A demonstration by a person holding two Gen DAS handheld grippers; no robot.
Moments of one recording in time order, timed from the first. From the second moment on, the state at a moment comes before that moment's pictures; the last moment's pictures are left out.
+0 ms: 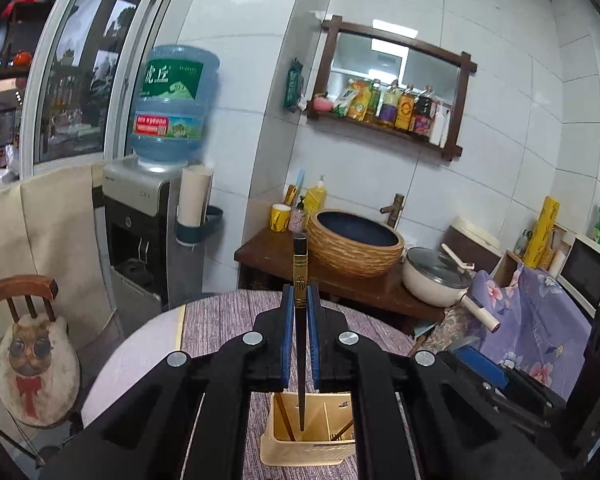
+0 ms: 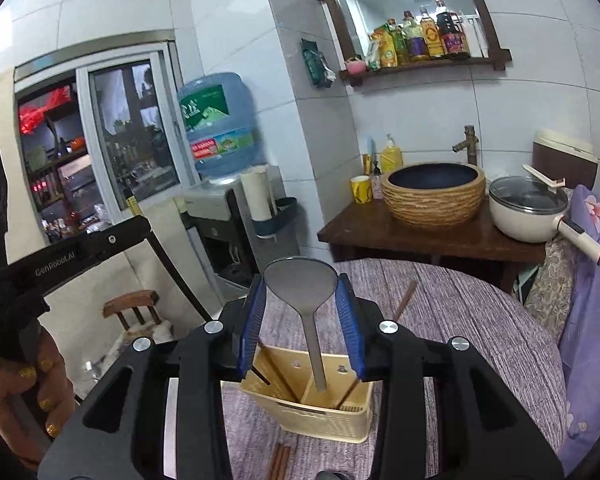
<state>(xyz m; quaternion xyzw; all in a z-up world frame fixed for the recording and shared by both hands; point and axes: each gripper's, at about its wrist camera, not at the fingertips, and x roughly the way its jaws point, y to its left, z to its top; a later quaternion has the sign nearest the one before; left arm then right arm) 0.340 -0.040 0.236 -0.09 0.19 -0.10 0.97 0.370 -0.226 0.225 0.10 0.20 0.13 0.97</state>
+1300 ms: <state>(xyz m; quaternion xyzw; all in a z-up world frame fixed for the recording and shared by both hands) 0.275 -0.009 0.105 -0.09 0.25 -0.08 0.96 0.307 -0.225 0.105 0.01 0.24 0.10 0.96</state>
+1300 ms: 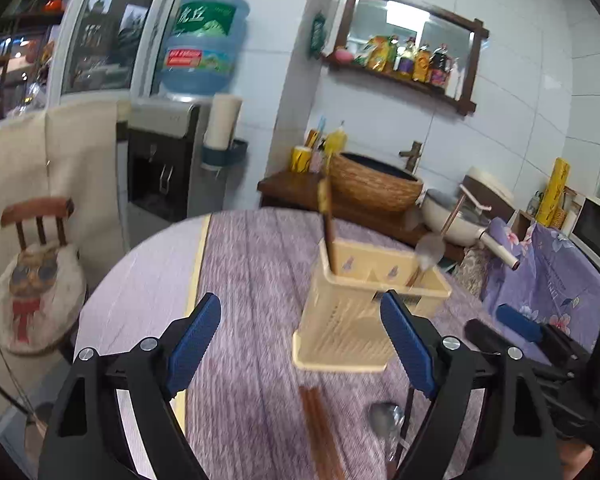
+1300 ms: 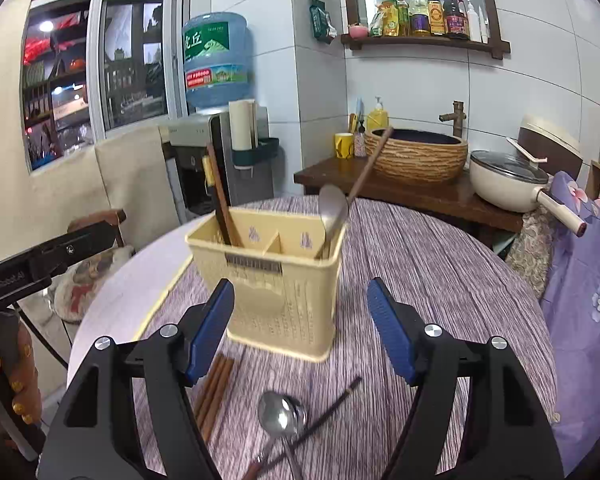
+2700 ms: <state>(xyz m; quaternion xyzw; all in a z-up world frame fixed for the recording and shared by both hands) 0.228 -0.009 -0.013 -0.08 0.38 -0.09 0.92 0.346 -0.187 -0.027 -0.09 0.44 0.21 0.87</state>
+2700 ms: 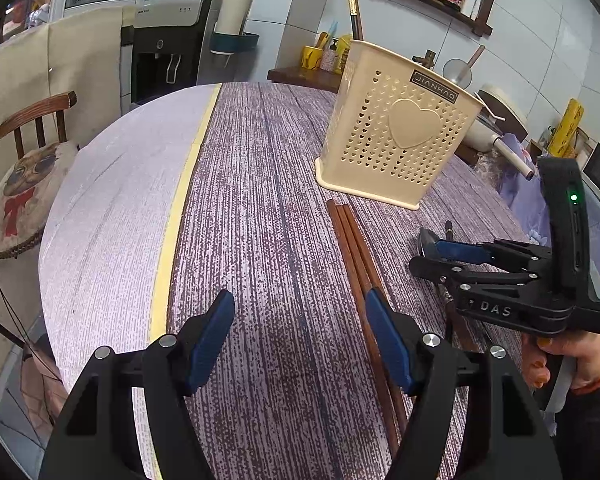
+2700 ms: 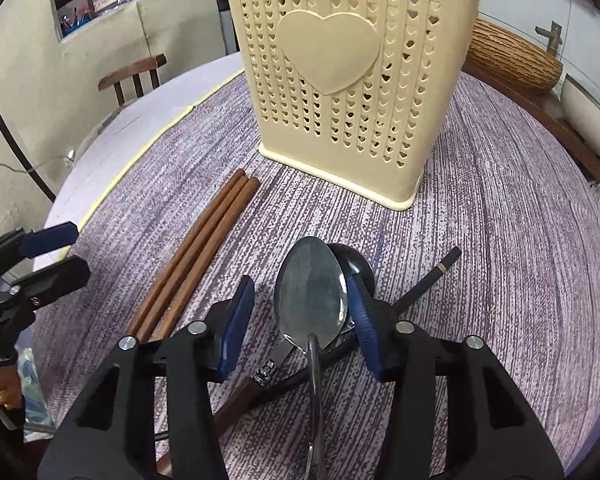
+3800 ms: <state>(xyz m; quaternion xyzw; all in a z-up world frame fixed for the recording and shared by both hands) 0.242 -0.039 -0.024 -0.05 0.41 -0.11 0.91 0.320 -0.276 -0.019 0.02 0.43 -0.01 0.90</state>
